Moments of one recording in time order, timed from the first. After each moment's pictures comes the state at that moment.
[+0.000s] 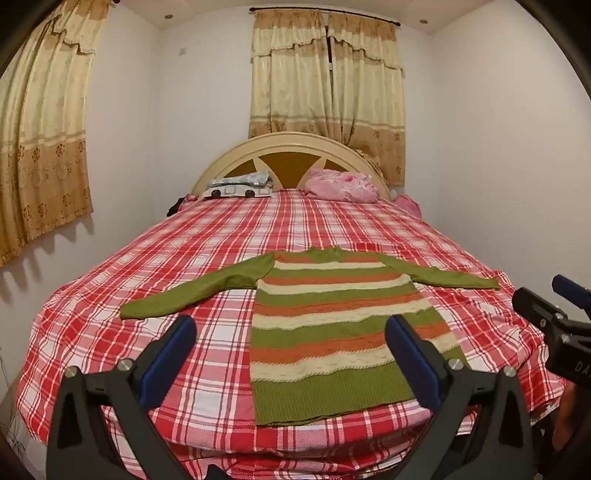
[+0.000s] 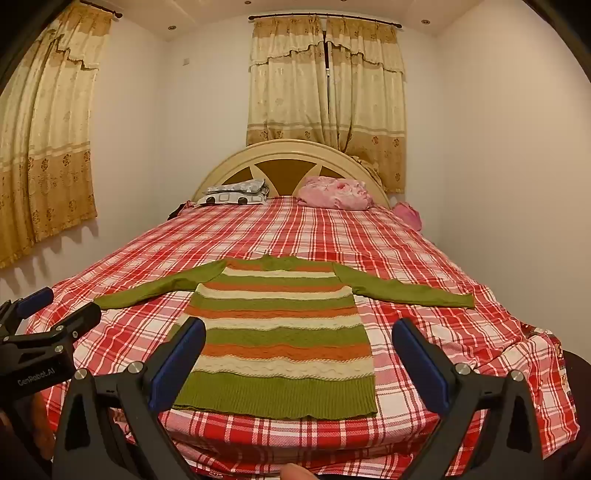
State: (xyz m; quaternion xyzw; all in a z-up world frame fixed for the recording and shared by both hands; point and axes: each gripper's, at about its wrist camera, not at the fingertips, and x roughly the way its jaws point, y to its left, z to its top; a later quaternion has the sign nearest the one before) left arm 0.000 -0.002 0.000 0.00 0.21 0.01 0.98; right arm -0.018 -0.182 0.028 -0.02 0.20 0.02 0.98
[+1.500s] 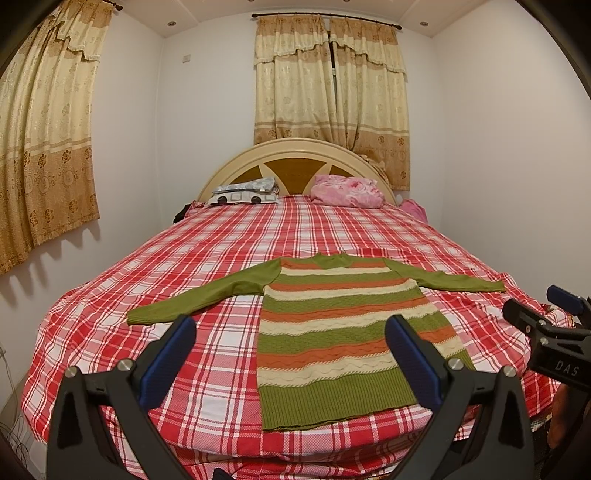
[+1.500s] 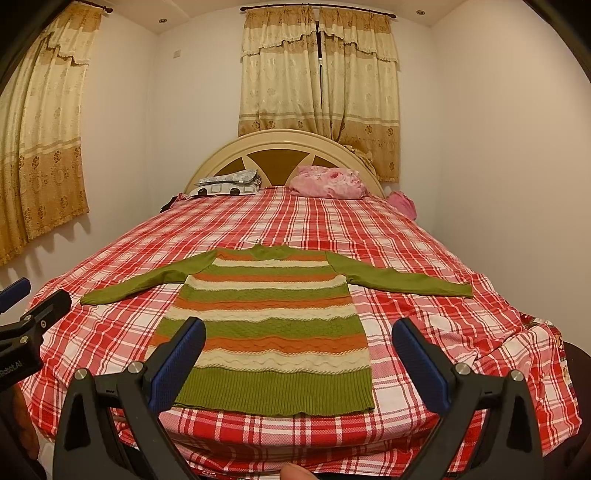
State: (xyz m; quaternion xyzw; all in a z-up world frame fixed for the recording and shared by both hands) left arm -0.002 -0.004 0.002 0.00 0.19 0.01 0.98; right arm -0.006 -0.192 0.014 -0.02 0.22 0.00 0.98
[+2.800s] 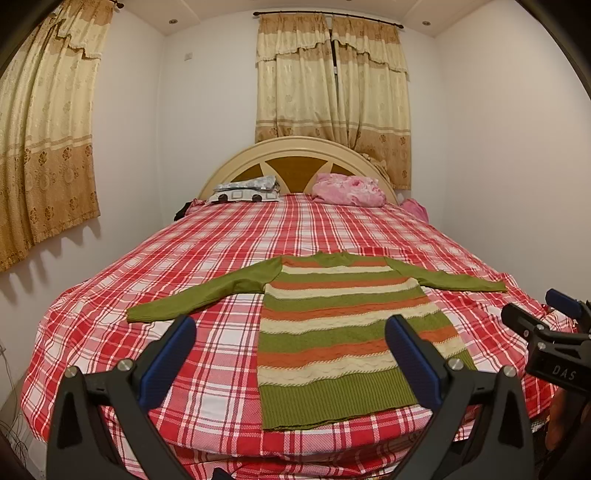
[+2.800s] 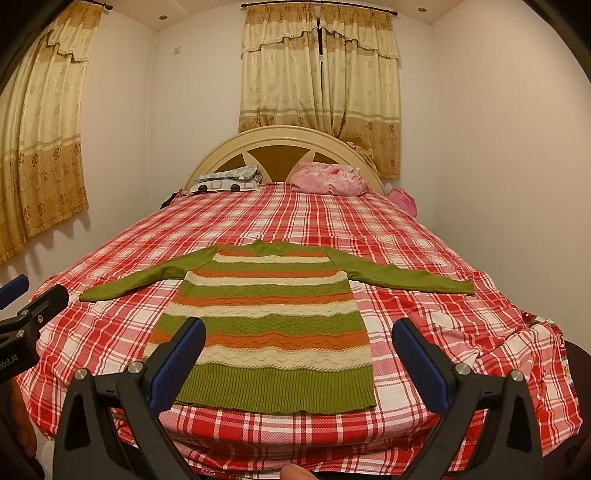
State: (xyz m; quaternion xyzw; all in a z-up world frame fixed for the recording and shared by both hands) left arm -0.002 0.004 -0.001 -0.01 0.19 0.01 0.98; right arm -0.004 -0.191 0.010 -0.02 0.23 0.00 0.97
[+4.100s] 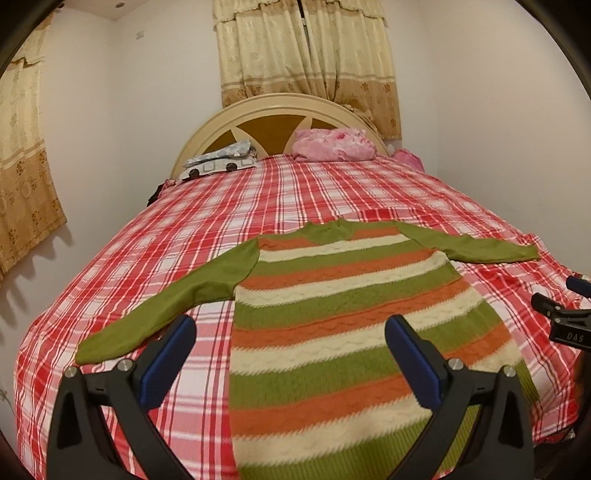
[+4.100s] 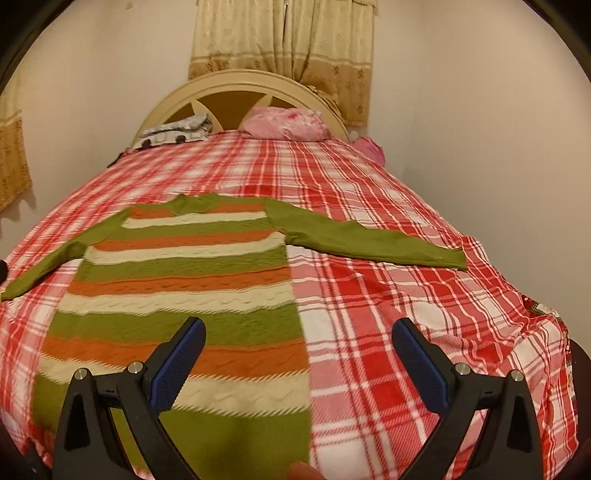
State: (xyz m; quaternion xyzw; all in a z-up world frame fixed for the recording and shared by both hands) left arm 0.173 -0.030 -0.043 0.06 0.27 -0.01 0.96; right arm 0.172 -0.287 -0.067 -0.03 0.34 -0.08 0.94
